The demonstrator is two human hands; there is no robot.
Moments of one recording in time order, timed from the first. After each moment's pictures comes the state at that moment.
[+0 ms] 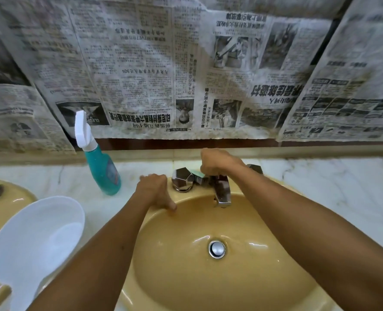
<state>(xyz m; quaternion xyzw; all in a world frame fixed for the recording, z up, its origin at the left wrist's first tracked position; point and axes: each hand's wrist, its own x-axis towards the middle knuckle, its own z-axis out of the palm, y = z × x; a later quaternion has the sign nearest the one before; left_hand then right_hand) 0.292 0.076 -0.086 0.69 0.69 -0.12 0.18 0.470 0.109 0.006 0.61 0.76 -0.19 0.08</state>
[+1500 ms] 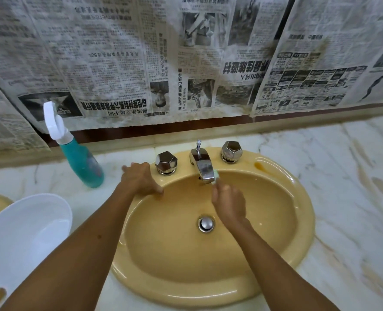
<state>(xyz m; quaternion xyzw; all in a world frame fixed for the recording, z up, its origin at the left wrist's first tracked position) 0.288 0.074 -0.098 0.69 0.70 -0.11 0.17 0.527 -0.017 -0.120 0.76 0.61 -0.11 -0.18</state>
